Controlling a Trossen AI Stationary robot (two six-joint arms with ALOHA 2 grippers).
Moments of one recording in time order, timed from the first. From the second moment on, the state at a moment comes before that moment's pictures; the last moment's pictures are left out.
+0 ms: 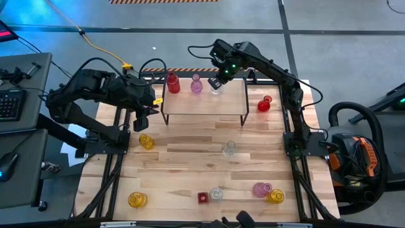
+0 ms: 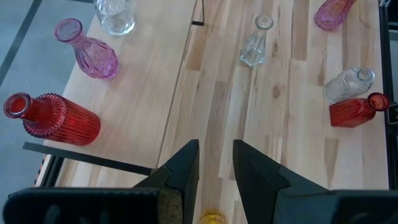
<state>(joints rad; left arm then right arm) -0.01 1.32 1.89 -1.50 -0.17 -0.13 -0.53 2.09 2.34 -1.46 -0.03 0.29</state>
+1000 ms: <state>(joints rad) -0.01 1.32 1.89 -1.50 -0.17 -0.13 -0.53 2.10 2.34 -1.43 -0.03 0.29</state>
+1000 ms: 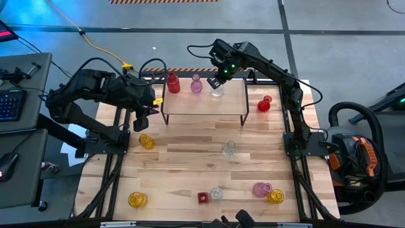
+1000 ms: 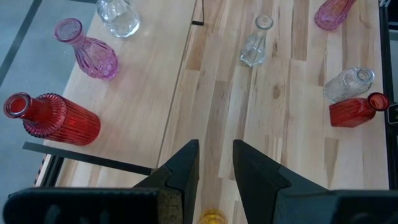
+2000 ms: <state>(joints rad) -0.01 1.32 1.89 -1.50 -0.17 -0.13 -0.53 2.06 2.35 -1.39 -0.06 0.29</state>
